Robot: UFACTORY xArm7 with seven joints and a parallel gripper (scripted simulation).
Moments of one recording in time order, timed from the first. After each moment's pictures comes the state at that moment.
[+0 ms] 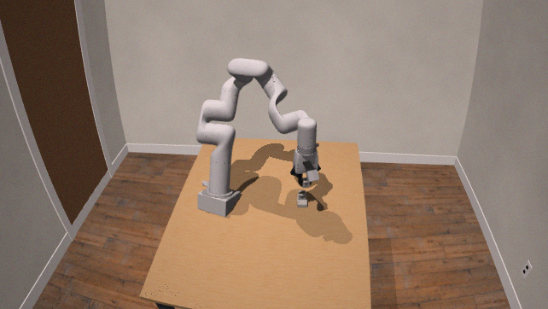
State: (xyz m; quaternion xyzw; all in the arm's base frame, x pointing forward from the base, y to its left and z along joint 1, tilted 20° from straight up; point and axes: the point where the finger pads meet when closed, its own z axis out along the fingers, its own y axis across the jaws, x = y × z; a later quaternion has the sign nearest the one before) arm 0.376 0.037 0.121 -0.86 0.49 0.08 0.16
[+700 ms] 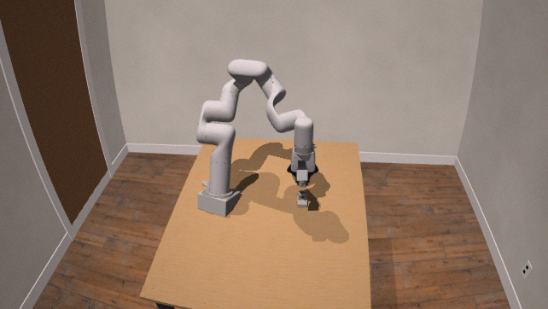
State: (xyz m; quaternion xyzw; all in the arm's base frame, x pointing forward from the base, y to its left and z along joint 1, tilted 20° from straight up) arm 0.364 0.036 0.121 -0.77 0.61 0.10 0.14
